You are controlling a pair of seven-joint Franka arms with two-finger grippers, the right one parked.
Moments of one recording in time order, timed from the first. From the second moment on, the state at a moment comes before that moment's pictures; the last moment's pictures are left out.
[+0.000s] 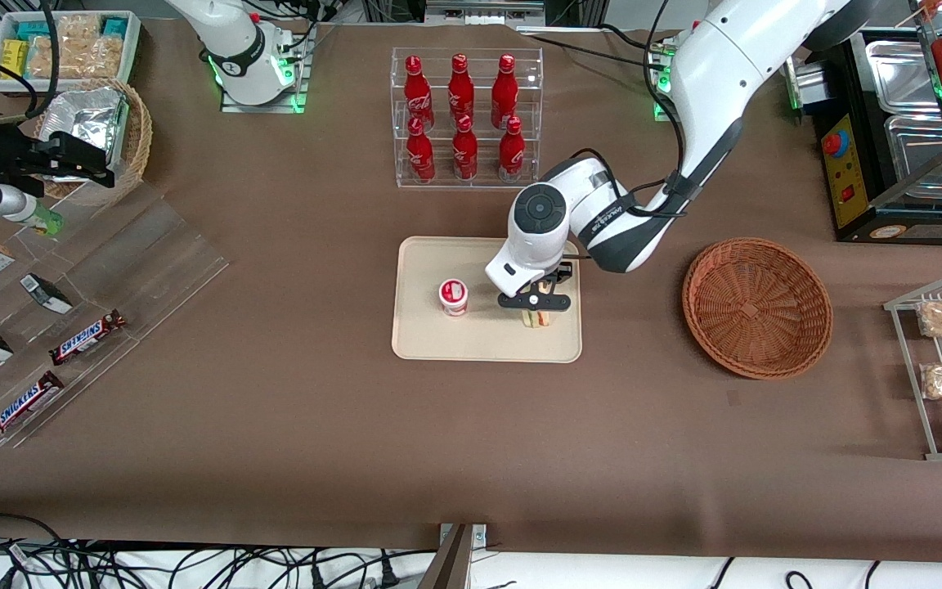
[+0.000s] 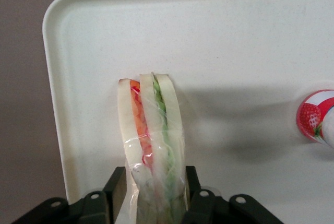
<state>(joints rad) -0.17 0.73 -0.57 -1.65 0.45 2.16 -0.90</state>
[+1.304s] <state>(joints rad) 0.06 0.28 -0.57 -1.51 0.28 1.79 -1.03</state>
